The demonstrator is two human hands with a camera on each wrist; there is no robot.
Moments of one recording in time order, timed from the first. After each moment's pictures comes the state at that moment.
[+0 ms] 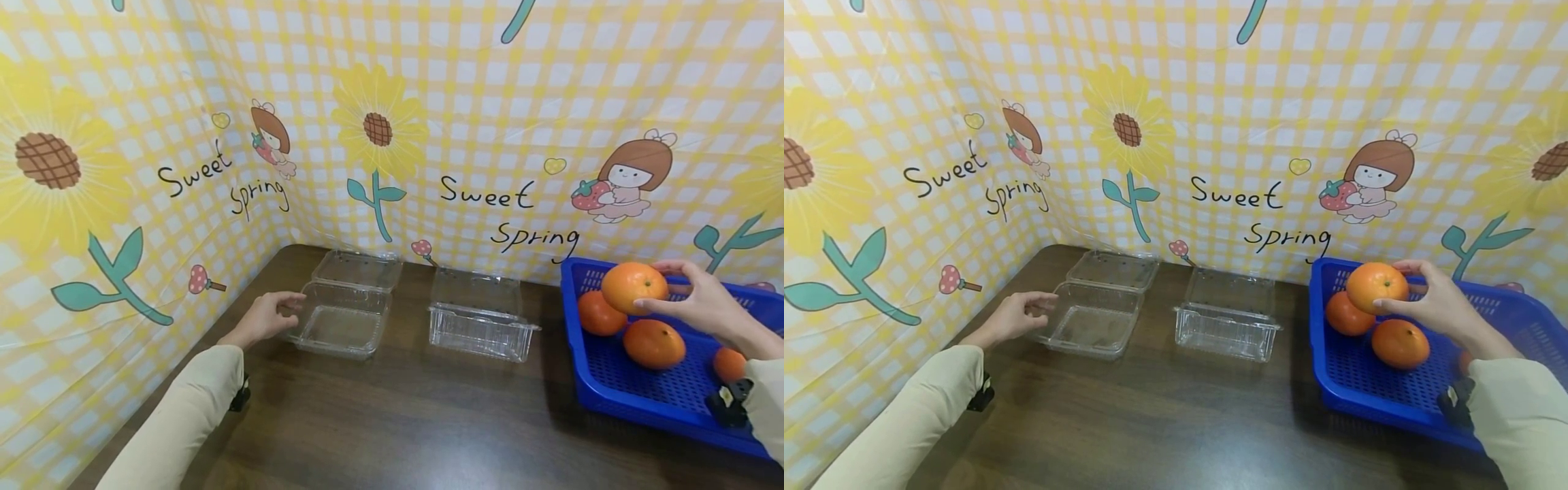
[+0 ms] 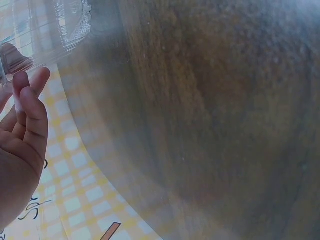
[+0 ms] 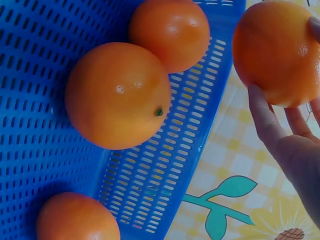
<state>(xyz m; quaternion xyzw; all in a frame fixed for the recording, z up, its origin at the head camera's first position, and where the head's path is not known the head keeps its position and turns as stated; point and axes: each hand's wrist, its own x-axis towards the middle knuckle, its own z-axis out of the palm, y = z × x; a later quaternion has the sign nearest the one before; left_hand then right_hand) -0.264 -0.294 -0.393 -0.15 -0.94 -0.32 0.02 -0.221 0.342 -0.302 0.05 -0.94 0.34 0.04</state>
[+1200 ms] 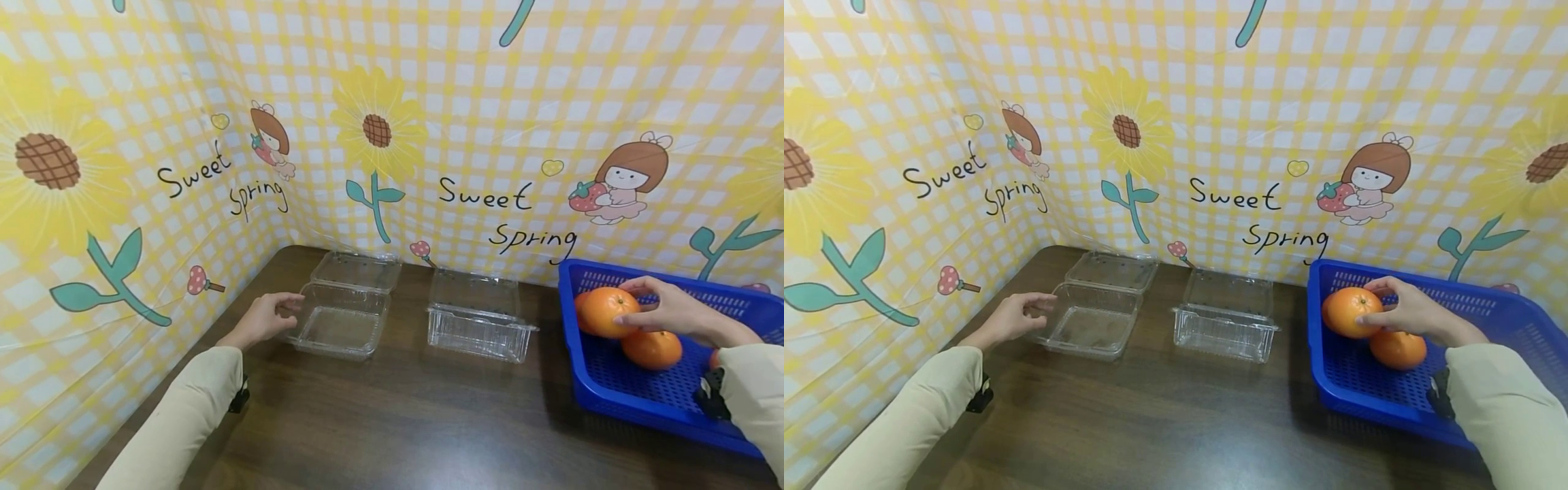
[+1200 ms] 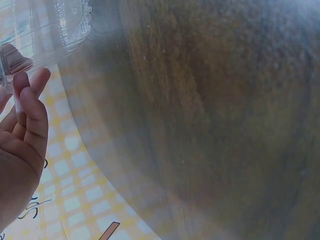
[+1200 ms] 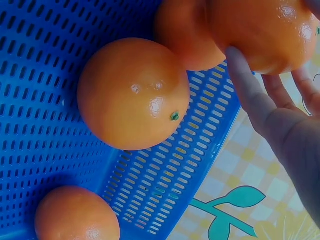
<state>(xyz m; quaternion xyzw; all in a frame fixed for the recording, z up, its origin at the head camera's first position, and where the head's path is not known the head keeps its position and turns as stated) -0.265 -0.295 -0.393 -0.14 -0.94 -0.32 0.01 -0.228 0.338 -0.306 0.10 -0.94 0.31 -0.11</state>
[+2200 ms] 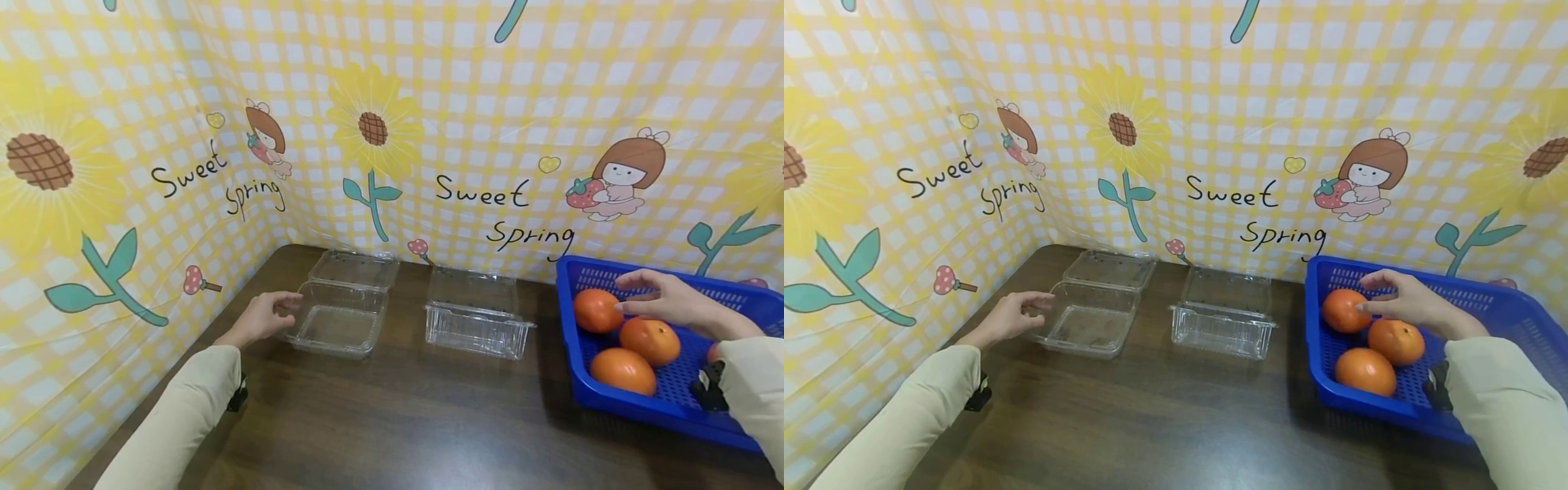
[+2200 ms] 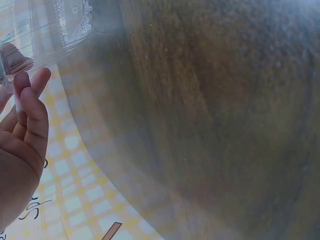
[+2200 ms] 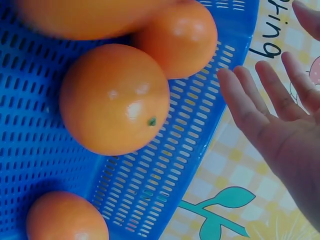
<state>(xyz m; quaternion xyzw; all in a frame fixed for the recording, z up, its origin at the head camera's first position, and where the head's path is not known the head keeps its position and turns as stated) -0.264 -0.293 -0.391 -0.14 -0.94 -0.31 0.00 -0.231 0.339 -0.299 0.10 -0.93 0.32 -0.12</state>
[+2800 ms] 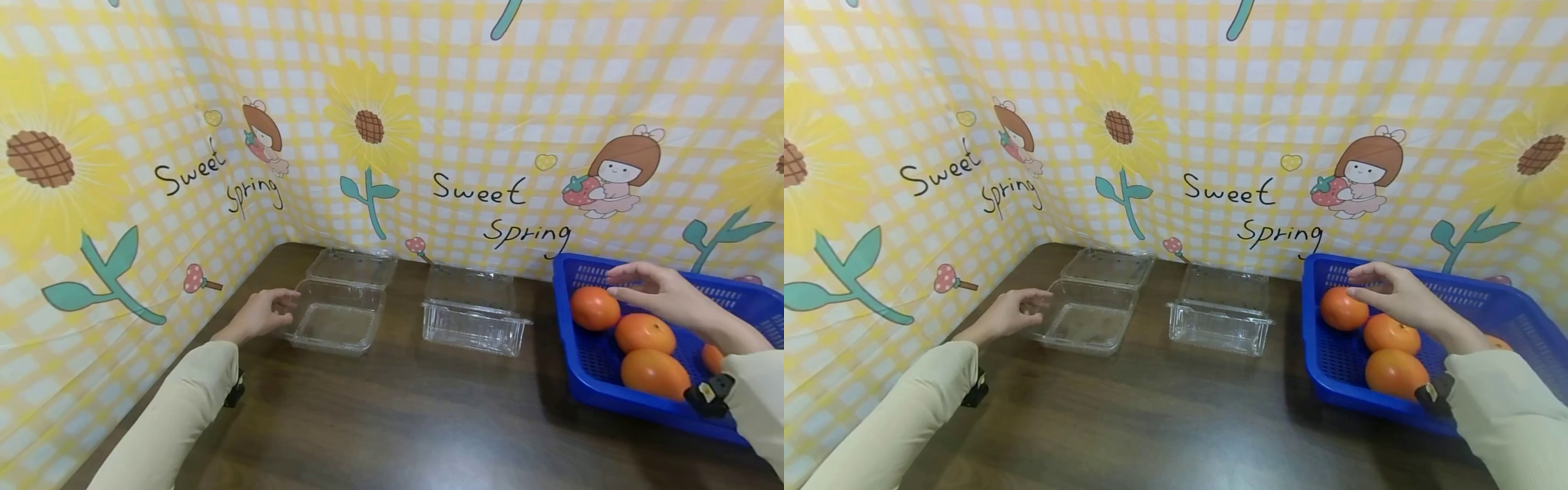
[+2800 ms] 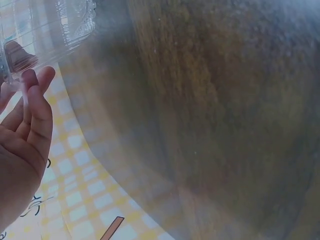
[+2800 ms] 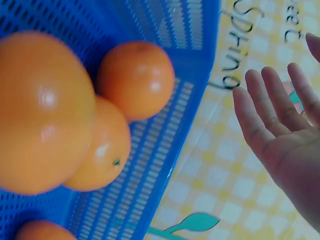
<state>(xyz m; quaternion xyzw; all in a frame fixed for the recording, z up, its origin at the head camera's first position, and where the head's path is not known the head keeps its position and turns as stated) -0.267 -0.294 -0.390 -0.16 -0.94 -0.30 0.01 -0.210 0.321 -0.284 0.14 -0.94 0.31 -0.02</state>
